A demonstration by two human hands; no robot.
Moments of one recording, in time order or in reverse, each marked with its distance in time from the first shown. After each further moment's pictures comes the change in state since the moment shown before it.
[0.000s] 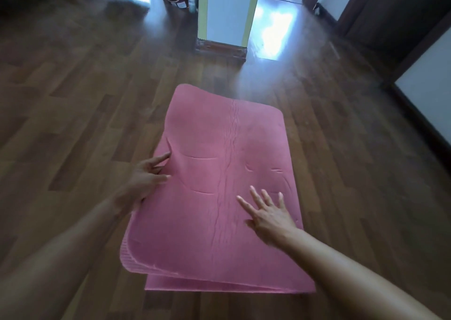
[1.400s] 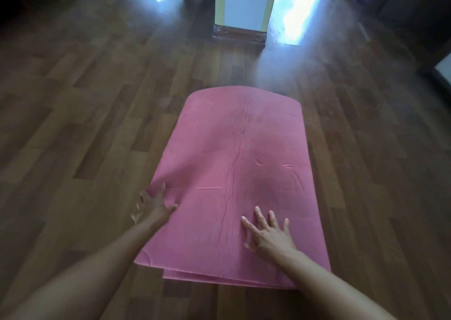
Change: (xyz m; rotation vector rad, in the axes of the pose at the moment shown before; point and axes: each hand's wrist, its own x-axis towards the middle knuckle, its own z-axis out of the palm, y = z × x) left_hand -0.002 -0.112 -0.023 1.093 0.254 -0.341; right_hand 0.007 -0.044 0.060 0.130 -0.255 0.047
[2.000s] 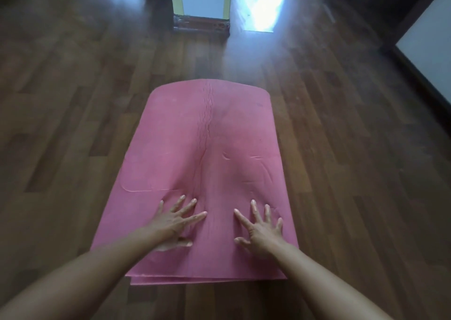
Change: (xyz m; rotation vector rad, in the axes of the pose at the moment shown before) left_hand -0.042 0.079 0.049 0.700 -0.322 0.863; right_hand -0.010 0.066 0.027 0.235 -0.017 0.105
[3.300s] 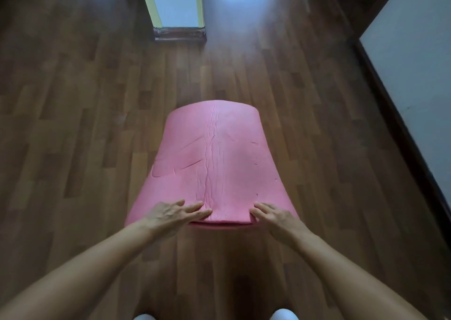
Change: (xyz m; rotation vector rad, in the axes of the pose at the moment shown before) left_hand -0.131 0.123 -0.228 0.183 0.051 0.222; right_hand -0.228 0.090 -0.202 -0.091 0.169 -0.389
